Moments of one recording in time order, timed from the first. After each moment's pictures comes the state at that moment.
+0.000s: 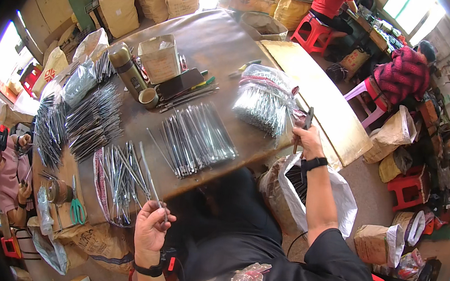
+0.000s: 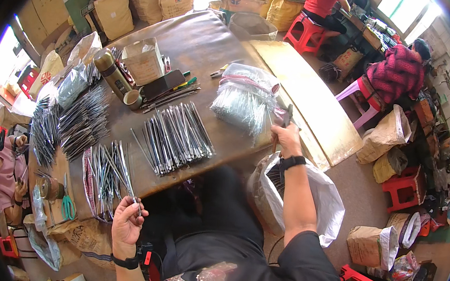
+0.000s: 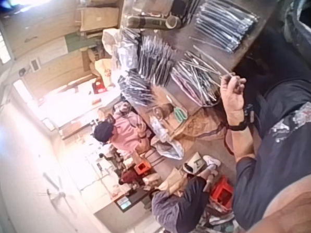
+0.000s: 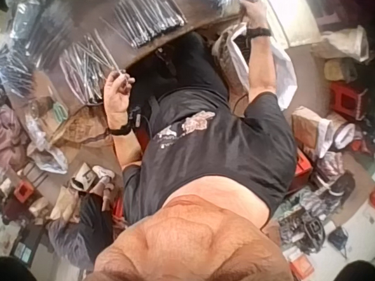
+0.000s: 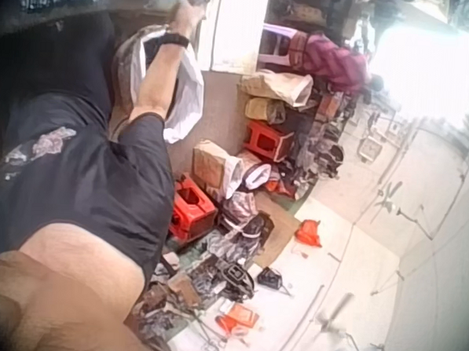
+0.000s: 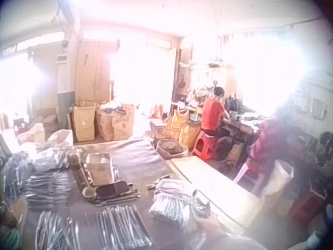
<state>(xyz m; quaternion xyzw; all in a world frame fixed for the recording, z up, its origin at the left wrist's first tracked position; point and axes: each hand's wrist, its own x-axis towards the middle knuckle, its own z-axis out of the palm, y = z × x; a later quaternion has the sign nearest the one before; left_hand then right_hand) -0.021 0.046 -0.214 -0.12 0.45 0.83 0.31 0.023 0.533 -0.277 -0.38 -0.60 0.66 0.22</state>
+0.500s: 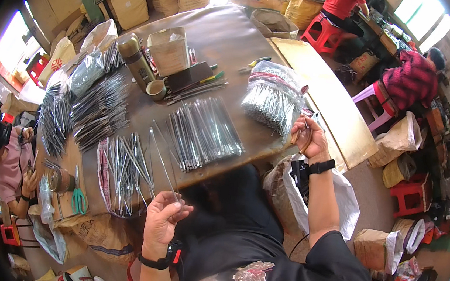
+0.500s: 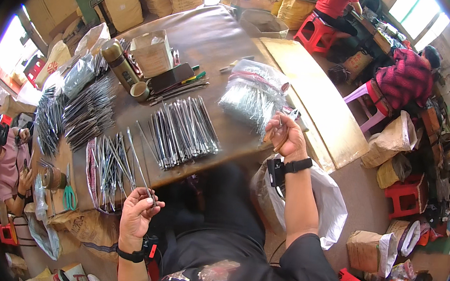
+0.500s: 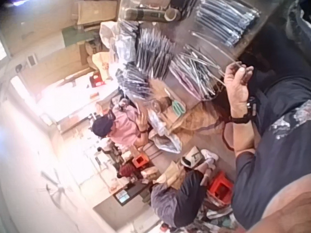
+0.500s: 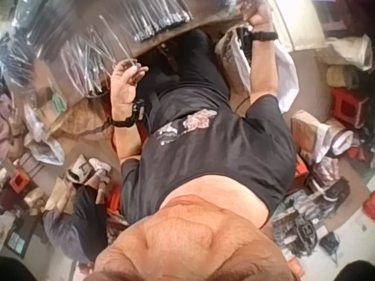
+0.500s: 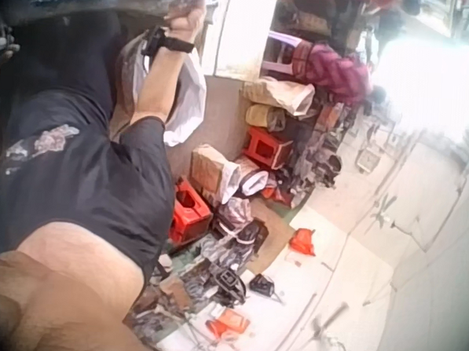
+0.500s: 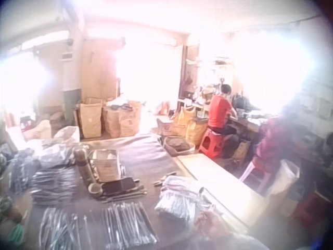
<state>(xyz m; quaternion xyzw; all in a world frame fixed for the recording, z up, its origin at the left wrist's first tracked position) -0.013 0.067 -0.215 -0.09 0.48 0.81 0.32 0.016 0.514 -0.256 -0.14 -0.12 0.98 0.10</state>
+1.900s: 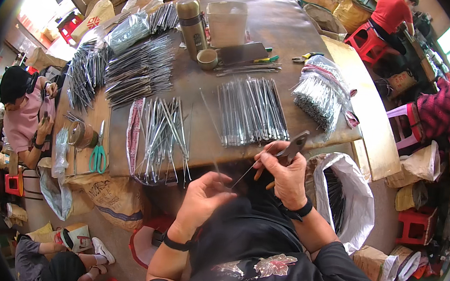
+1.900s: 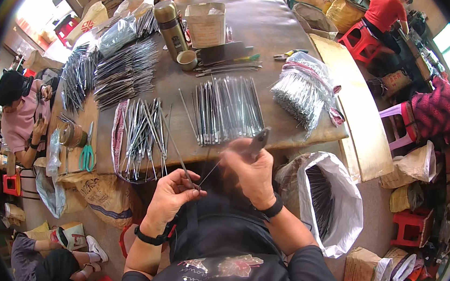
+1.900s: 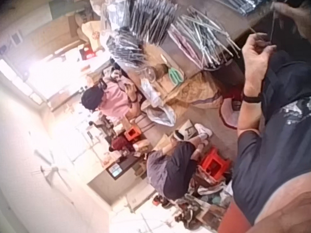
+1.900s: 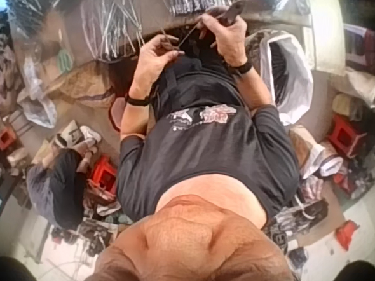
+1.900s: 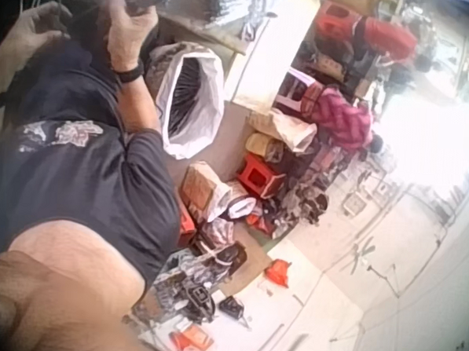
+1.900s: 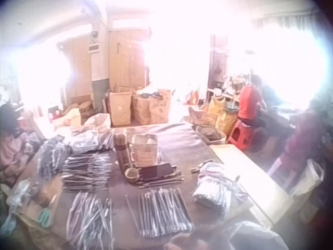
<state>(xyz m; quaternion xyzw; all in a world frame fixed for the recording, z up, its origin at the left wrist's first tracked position) 0.000 0.064 -0.217 0.06 0.62 0.72 0.32 0.022 0.271 -0.208 -0.13 -0.54 0.82 0.11</state>
